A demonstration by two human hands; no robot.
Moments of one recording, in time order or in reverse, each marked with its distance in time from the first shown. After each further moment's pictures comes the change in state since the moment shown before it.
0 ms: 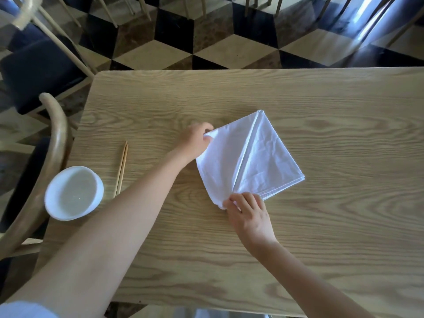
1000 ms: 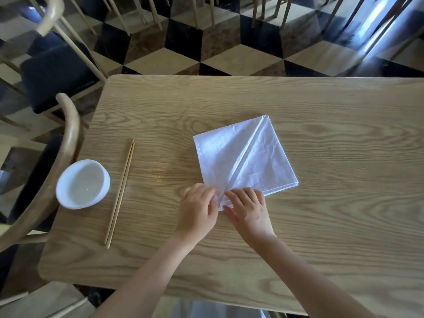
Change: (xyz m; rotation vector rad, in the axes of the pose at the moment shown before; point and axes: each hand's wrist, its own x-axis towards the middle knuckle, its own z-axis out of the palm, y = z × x) left_hand -0.165 0.019 0.059 0.130 0.275 0.143; right_hand 0.005 0.008 -0.010 0.104 -0.090 0.050
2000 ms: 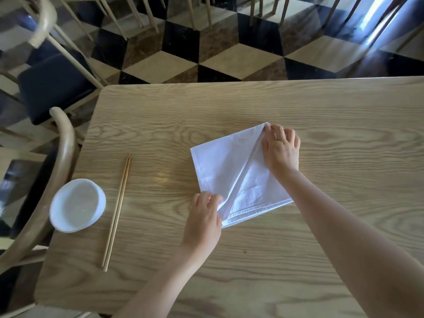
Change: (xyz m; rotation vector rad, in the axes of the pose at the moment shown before) left_hand 0.018 0.012 0.004 0.050 -0.092 -0.028; right_hand 0.138 0.118 0.003 -0.131 -0.065 0.434
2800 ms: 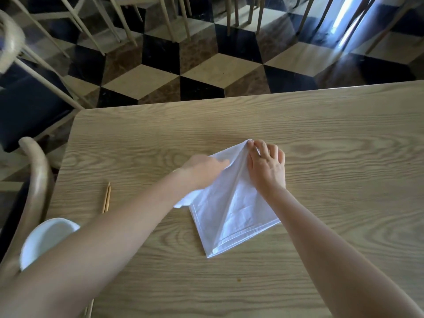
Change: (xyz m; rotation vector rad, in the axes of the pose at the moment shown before) left_hand 0.187 0.004 -0.023 0.680 -0.597 0.452; right_hand 0.004 0.004 0.012 -0.045 0.057 0.001
